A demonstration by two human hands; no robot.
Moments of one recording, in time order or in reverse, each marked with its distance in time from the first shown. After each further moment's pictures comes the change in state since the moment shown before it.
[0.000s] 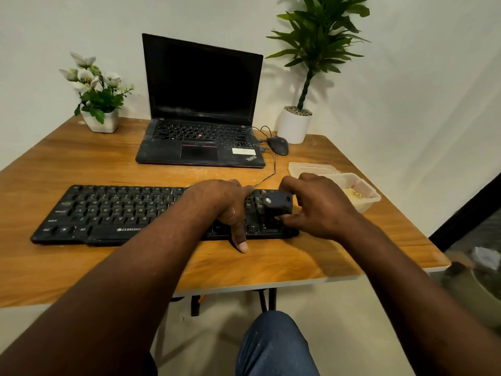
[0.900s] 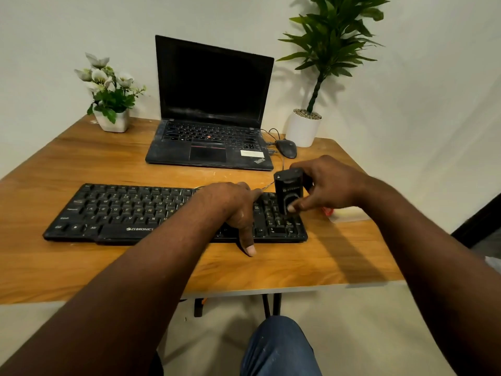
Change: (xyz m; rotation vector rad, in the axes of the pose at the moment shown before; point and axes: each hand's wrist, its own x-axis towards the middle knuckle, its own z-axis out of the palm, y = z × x) left_hand 0.000 -0.002 0.001 0.020 0.015 0.014; right_hand 0.046 0.022 -0.035 0.285 -0.254 -0.087
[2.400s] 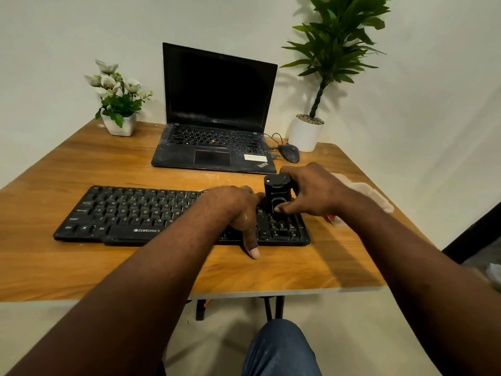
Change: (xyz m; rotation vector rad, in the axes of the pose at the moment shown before) left_hand 0.000 -0.001 0.000 -0.023 -0.004 -0.028; right_hand 0.019 -0.016 0.023 -0.036 0.097 -0.017
